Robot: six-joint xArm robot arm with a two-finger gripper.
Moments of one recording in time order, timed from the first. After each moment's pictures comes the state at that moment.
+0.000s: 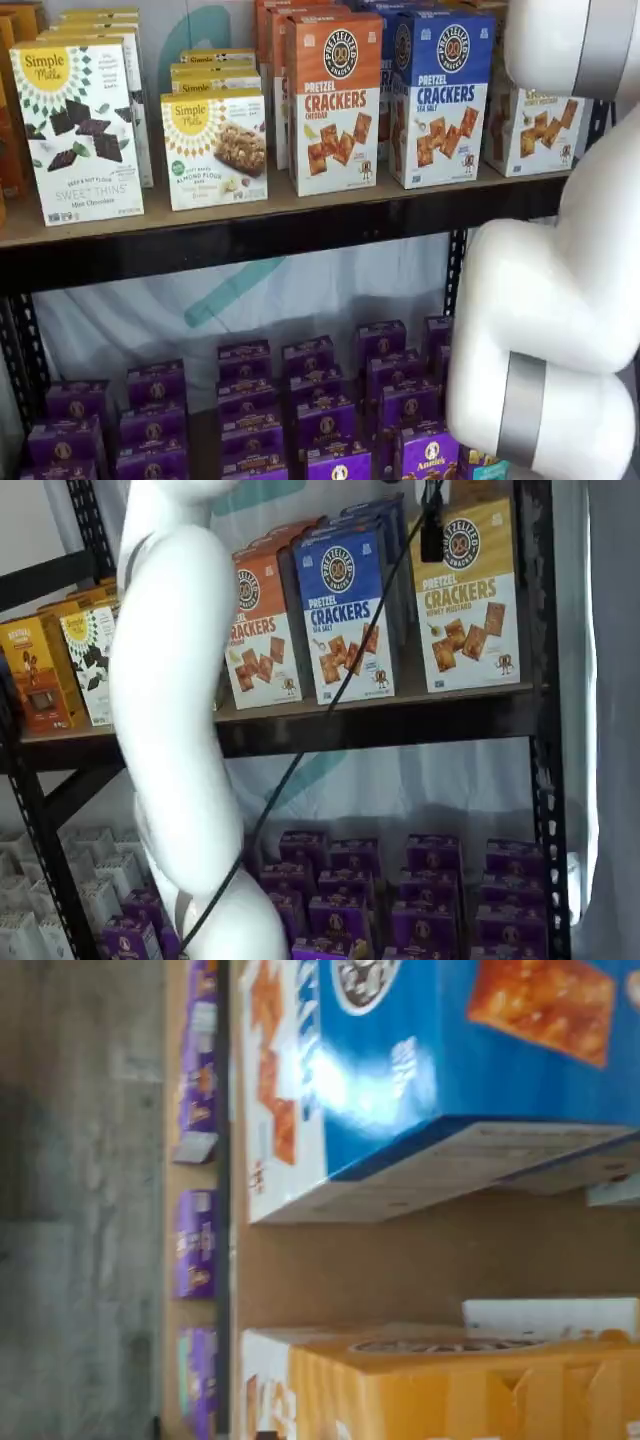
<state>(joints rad) -0.69 -0.08 -1.82 0.31 1.72 -2.16</state>
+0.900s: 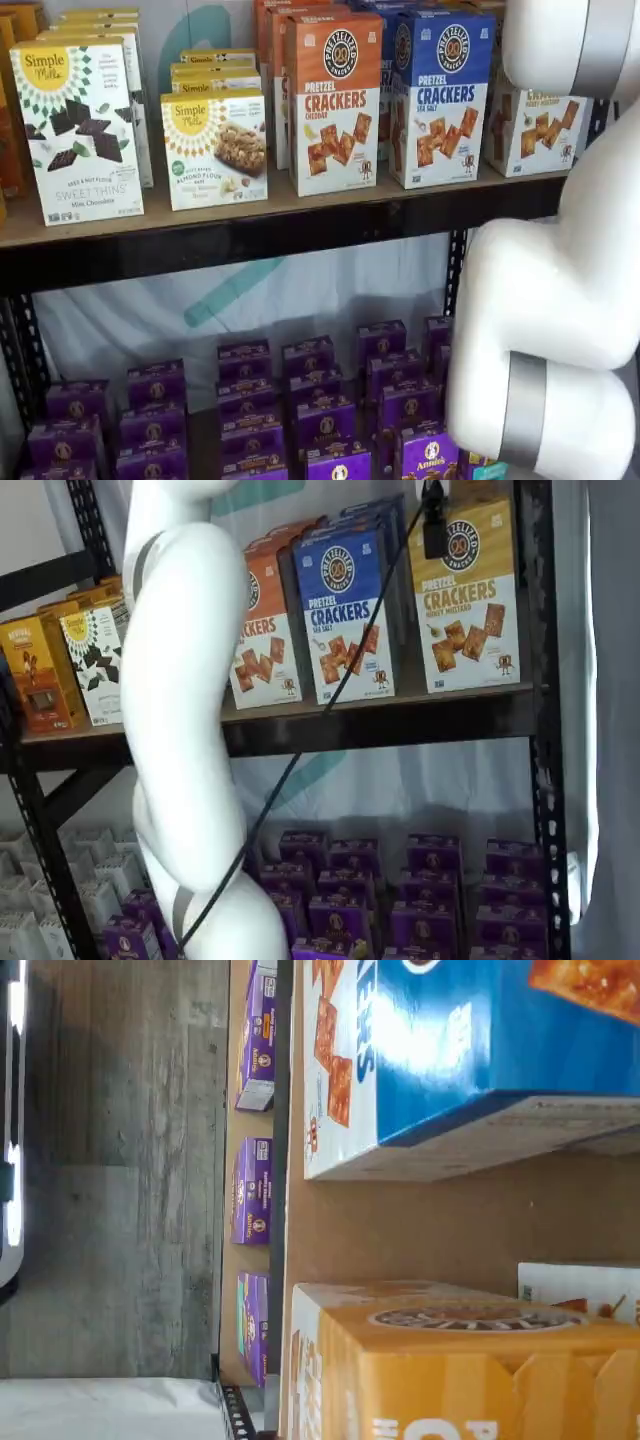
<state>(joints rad) -0.63 -0.05 -1.89 0.19 1.77 -2.15</state>
